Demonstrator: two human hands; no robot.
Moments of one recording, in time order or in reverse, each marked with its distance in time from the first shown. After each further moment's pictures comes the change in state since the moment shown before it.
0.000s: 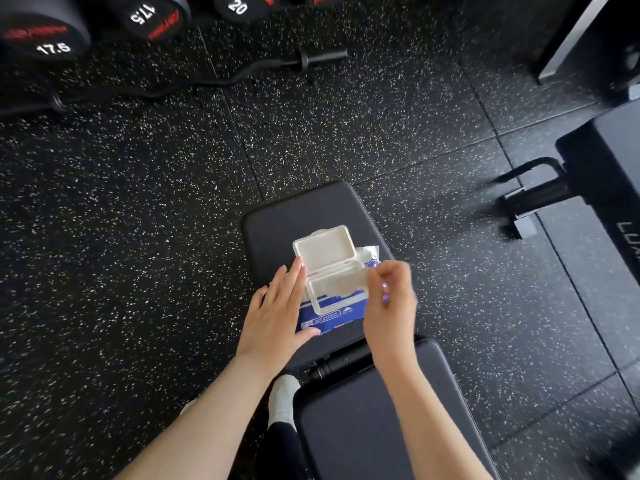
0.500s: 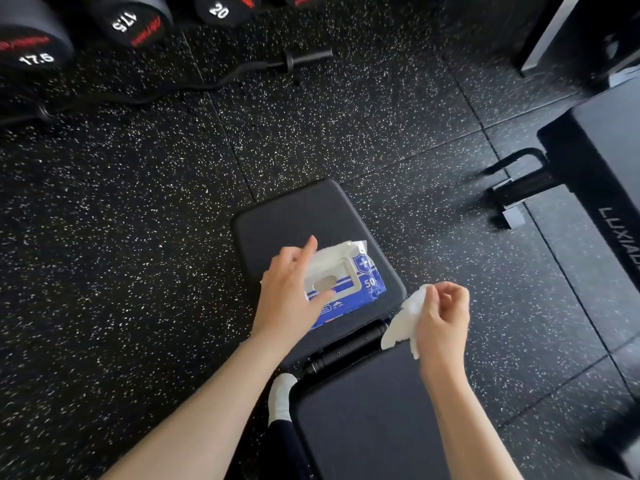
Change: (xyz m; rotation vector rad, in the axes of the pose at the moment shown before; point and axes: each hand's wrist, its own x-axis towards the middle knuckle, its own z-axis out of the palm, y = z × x) left_hand 0.030 0.036 -0.037 -0.554 0.176 -0.119; right_hand -0.003 0.025 -0.061 0.076 0.296 0.306
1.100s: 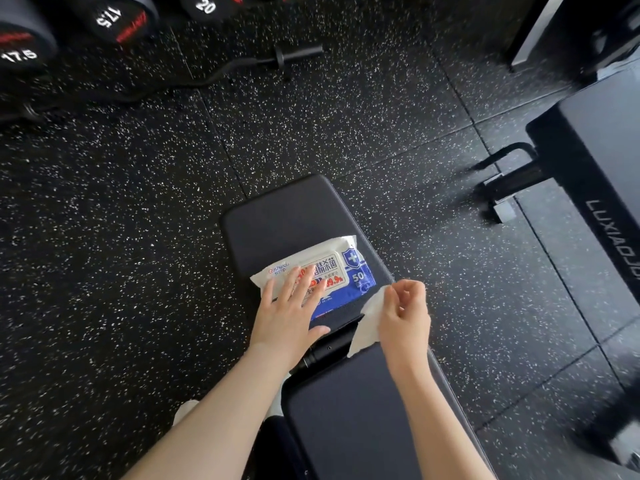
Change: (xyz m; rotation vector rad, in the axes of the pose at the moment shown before) left_hand -0.028 -0.004 0.020 0.826 -0.499 0.152; right_hand -0.018 0.000 0.011 -0.109 -0.142 0.021
